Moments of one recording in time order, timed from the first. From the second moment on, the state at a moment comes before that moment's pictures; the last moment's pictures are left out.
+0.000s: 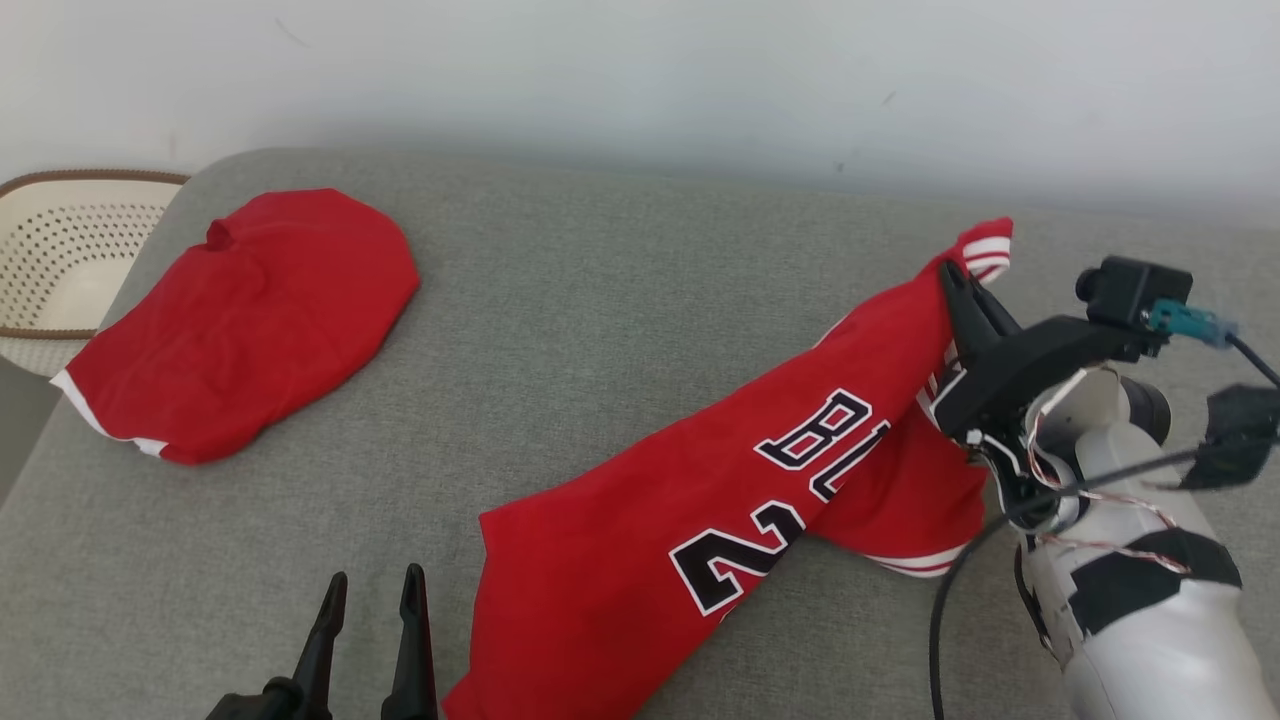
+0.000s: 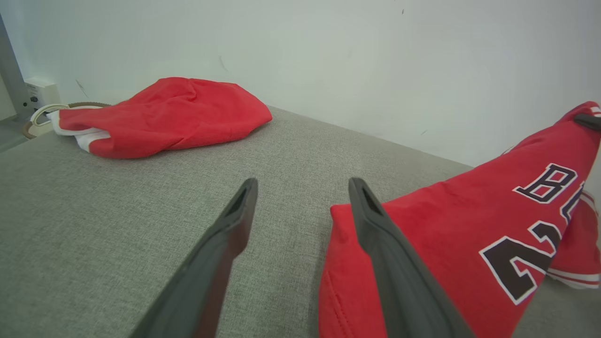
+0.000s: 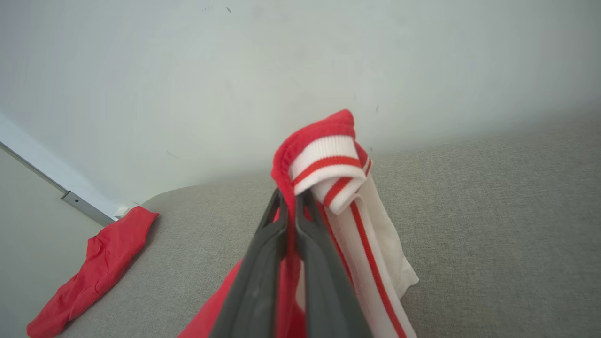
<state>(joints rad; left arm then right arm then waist) -0.05 0.05 -0.14 0.02 -0.29 0.09 -0.26 -0.68 -0.18 0.22 0.57 0.52 0.13 0.07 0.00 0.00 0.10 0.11</state>
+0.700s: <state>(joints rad) -0.09 0.05 -0.20 0.04 -0.32 0.10 -0.26 -0.97 -0.13 0.24 1.02 0.38 0.13 0.01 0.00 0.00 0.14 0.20</state>
